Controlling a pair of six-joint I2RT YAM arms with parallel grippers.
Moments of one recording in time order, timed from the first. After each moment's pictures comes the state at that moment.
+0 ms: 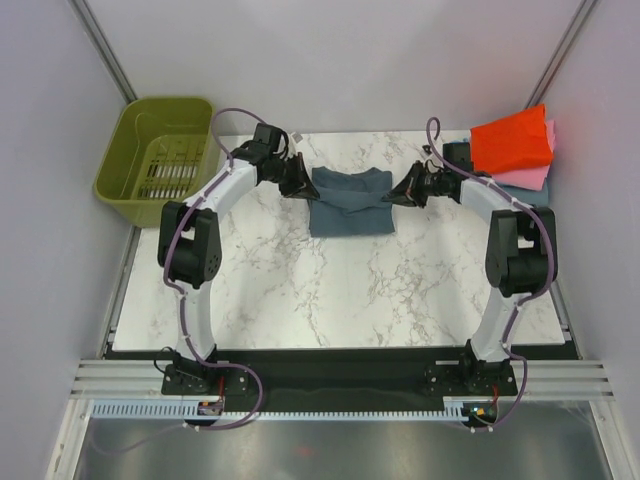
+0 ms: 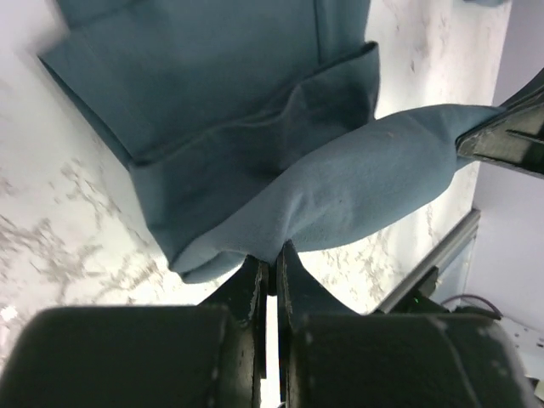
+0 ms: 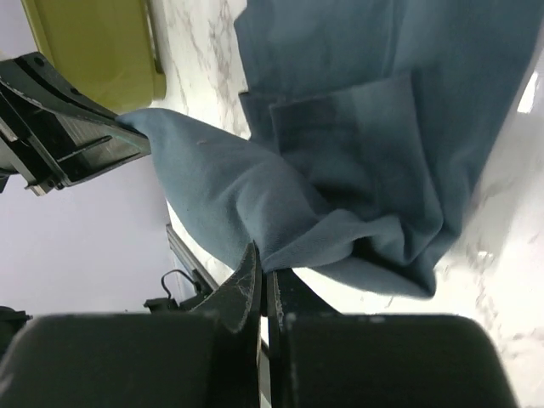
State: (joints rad) left arm -0.31 2.05 1.72 -0.59 0.57 -0.46; right arm 0.06 1.88 1.31 -0.29 -0.83 0.63
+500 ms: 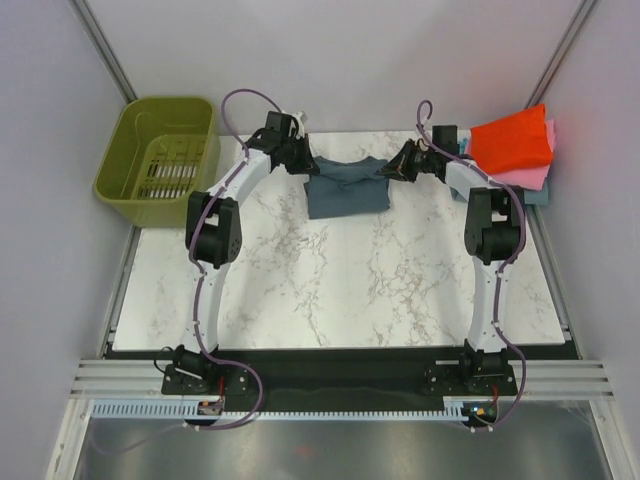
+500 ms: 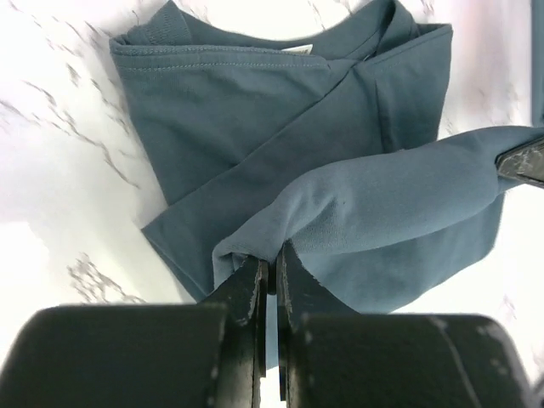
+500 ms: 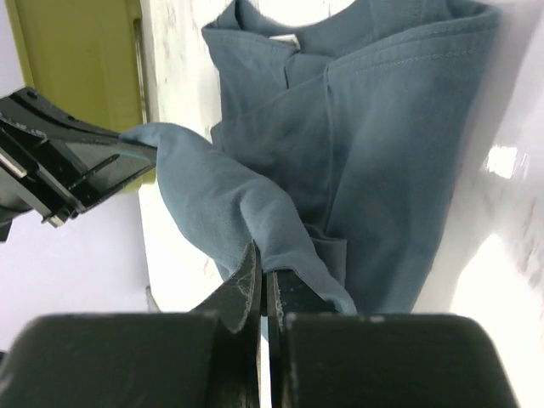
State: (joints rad) left arm -0.30 2.40 2.14 -0.51 0.38 -0.37; right arm 0.05 2.29 1.75 -0.18 -0.79 0.66
